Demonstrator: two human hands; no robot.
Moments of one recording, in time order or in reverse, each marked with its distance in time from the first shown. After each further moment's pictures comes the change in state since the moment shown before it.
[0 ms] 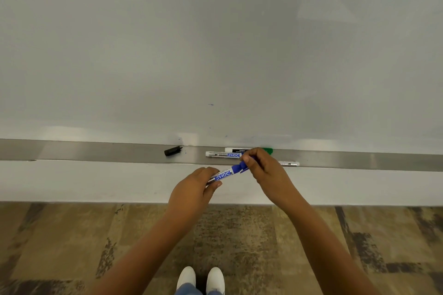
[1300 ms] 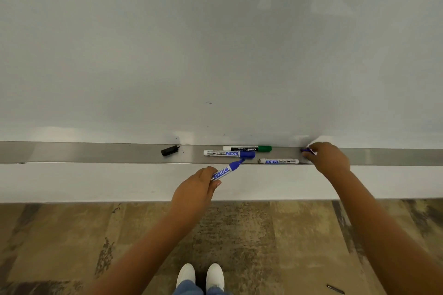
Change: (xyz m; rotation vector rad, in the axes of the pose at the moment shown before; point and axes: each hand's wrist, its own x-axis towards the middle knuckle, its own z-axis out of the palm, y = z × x) left_hand 0.011 -0.009 0.012 0.156 -0.169 -0.043; right_hand 0.046 0.125 -0.102 -0.678 0.177 0.519
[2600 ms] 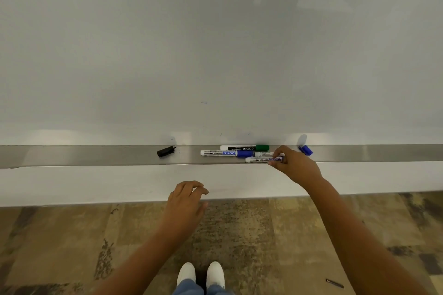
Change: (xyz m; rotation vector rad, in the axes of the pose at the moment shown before) left_hand -0.016 -0.044 0.034 0.141 0.137 0.150; right_hand -0.025 -0.039 0.032 0.087 -0.150 -0.224
